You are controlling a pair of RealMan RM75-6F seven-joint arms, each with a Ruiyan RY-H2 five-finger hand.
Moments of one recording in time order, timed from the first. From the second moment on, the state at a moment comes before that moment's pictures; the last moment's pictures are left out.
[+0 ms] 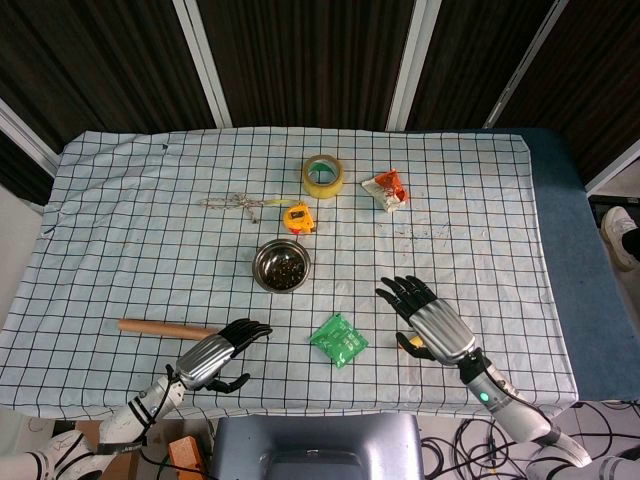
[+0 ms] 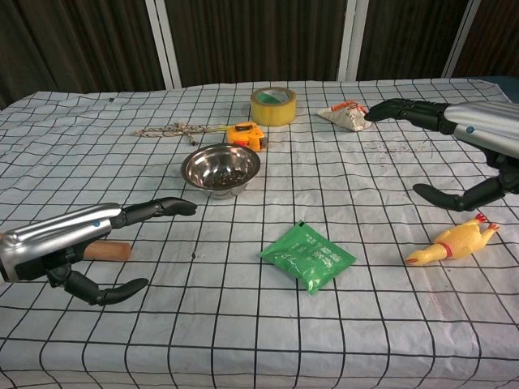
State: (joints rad) left arm -0.58 -1.51 0.10 -1.34 1.78 1.12 -0.47; right arm 0.45 -1.34 0.04 -1.59 -1.68 1.15 -0.04
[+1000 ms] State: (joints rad) left arm -0.42 -1.48 0.09 -1.12 1.61 1.21 0.08; right arm 0.28 -1.16 -0.10 -1.59 -1.75 1.37 -0.06
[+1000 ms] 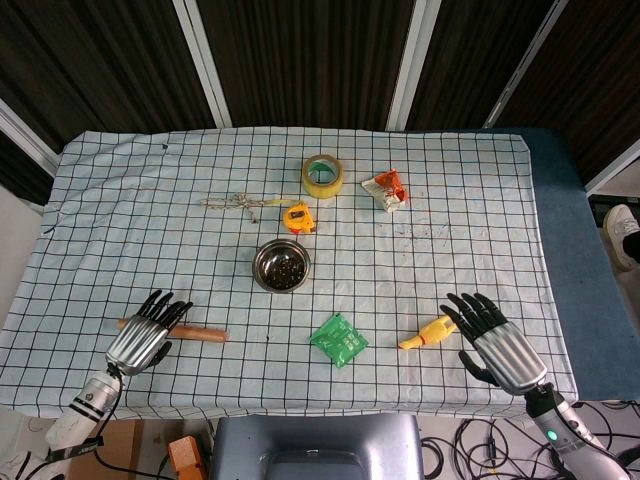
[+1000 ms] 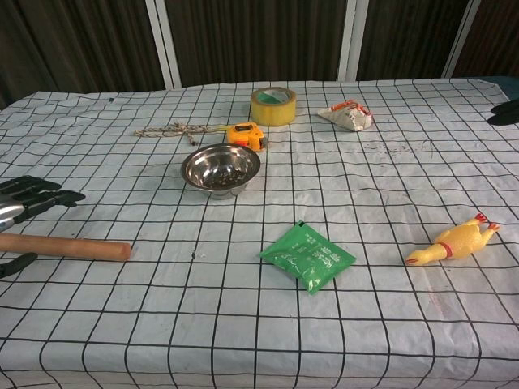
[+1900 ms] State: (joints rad) left arm -0.37 -1.66 0.11 -0.76 1.67 1.34 -0.12; right arm 0.21 -1.13 -0.13 -1.60 -1.73 1.37 -0.07
